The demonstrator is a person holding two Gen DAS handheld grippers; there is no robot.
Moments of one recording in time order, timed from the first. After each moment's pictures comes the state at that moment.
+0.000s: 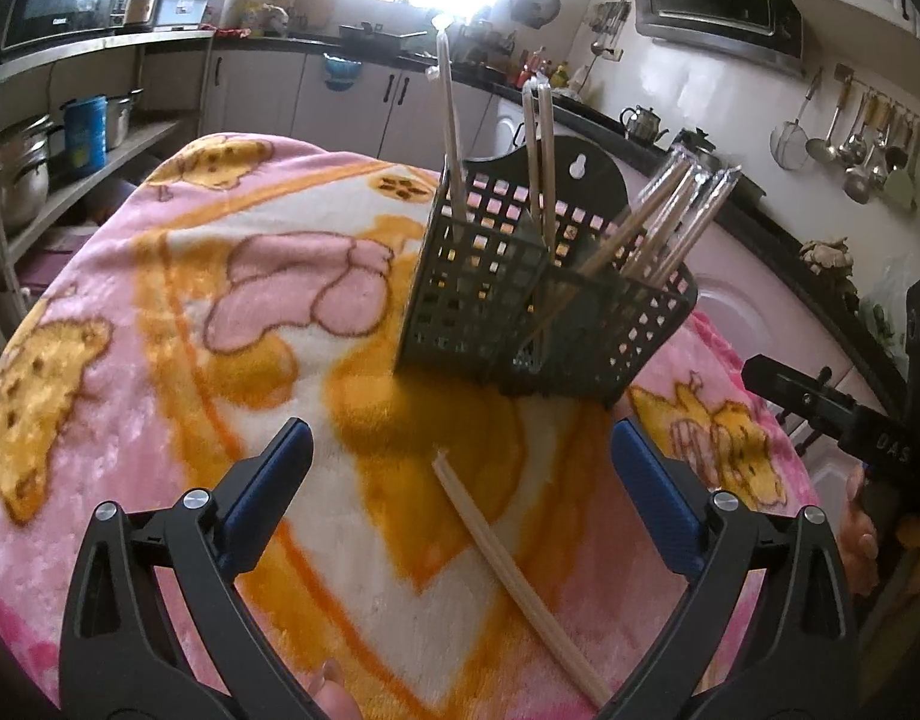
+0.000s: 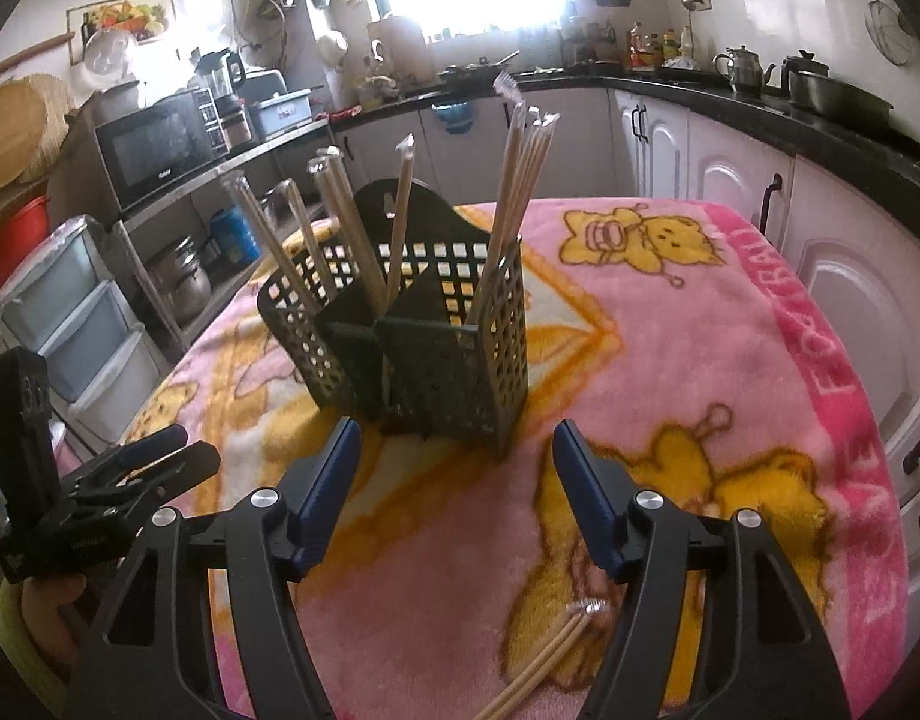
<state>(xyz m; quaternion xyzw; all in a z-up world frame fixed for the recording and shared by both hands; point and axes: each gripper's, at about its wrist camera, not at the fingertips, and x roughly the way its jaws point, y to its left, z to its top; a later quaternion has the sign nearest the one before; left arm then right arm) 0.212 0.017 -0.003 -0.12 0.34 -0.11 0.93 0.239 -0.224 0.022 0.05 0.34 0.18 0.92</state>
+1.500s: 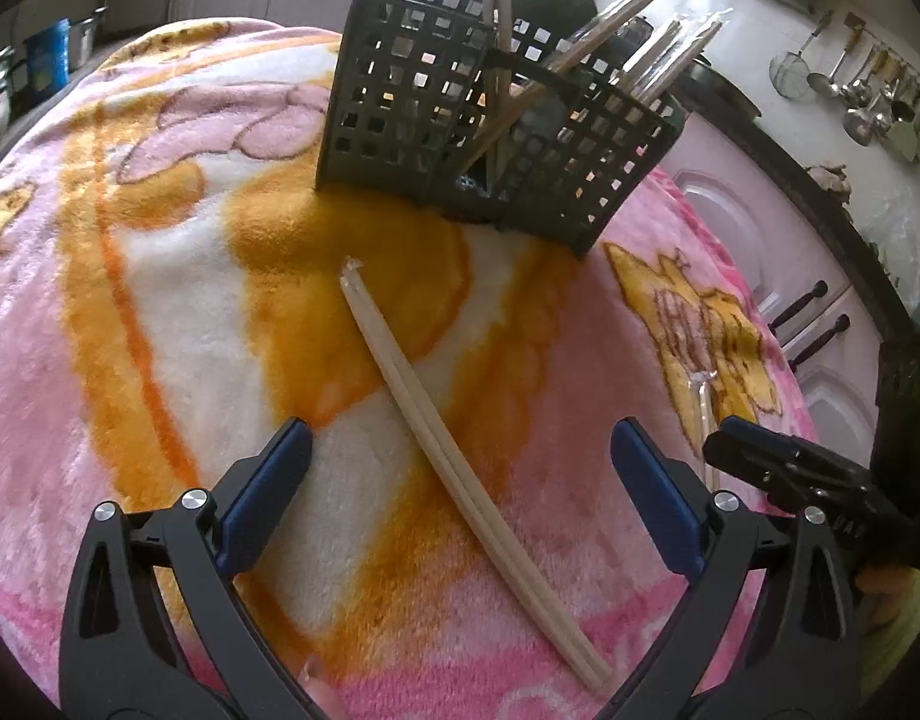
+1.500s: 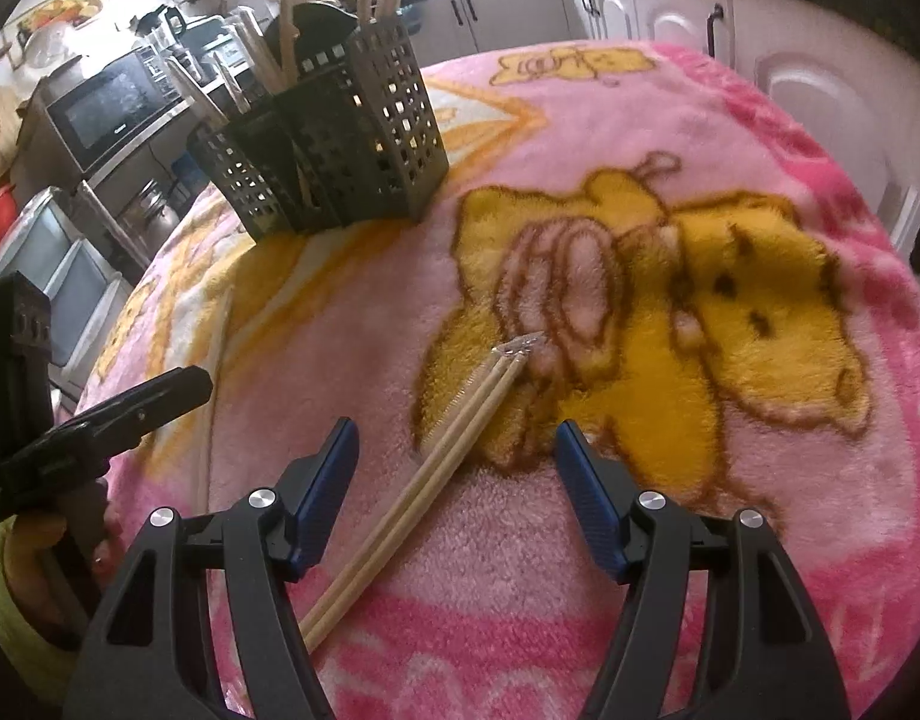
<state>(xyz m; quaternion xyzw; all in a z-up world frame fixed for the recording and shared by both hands) 0.207 -0.028 -0.061 -0.13 0.44 -0.15 0.88 0.195 -0.266 -0.067 0.09 0.46 0.16 0.87</state>
